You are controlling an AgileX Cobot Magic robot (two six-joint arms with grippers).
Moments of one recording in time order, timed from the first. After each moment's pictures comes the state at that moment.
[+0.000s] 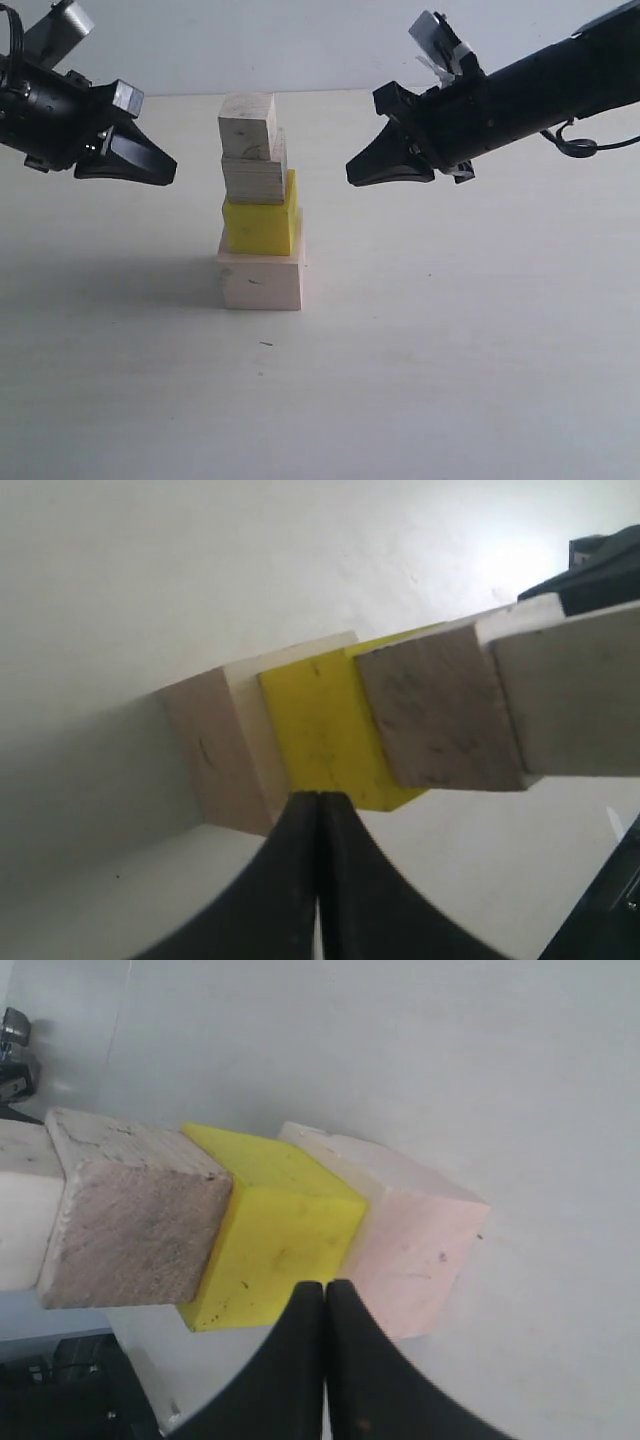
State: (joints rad) left arm -0.14 1.65 -1.06 -0.94 0.94 0.71; right arm 0.20 1.90 -1.15 1.23 0.99 -0.86
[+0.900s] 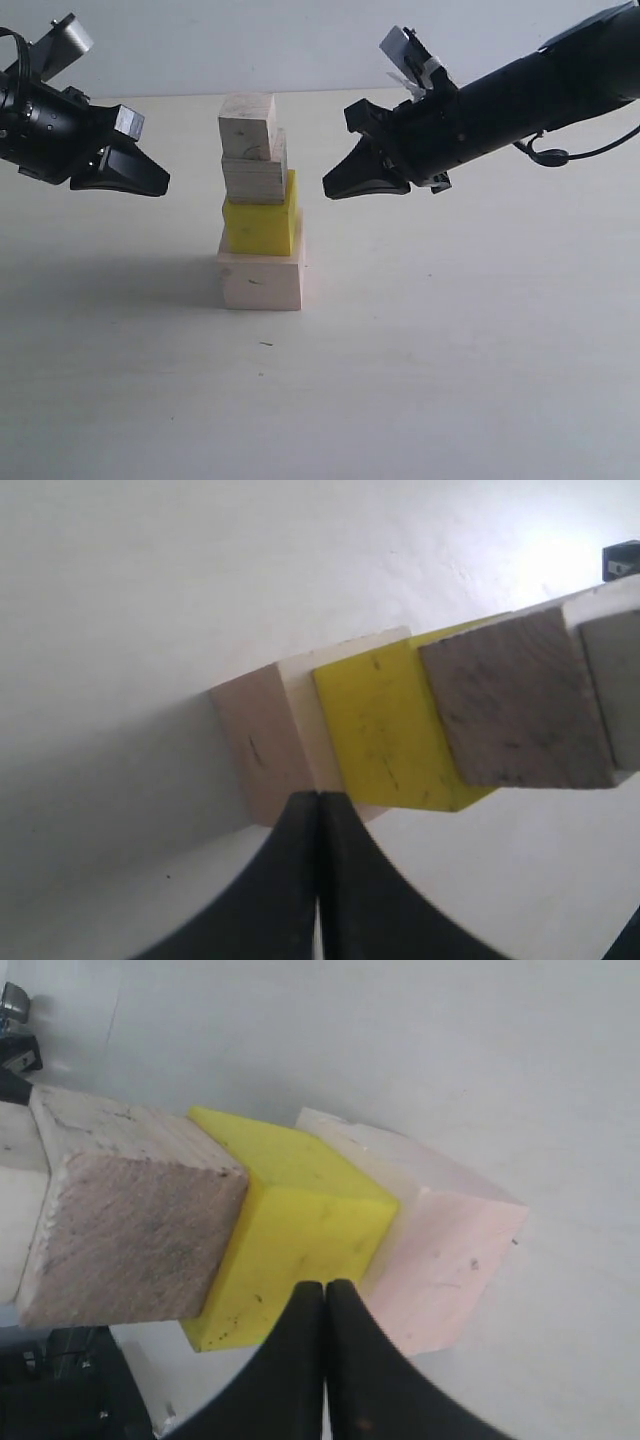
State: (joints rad) left arm -0.14 1.65 -1.03 -0.92 0.87 0.75; right arm 0.27 1.92 -1.15 1.25 0.95 -0.88
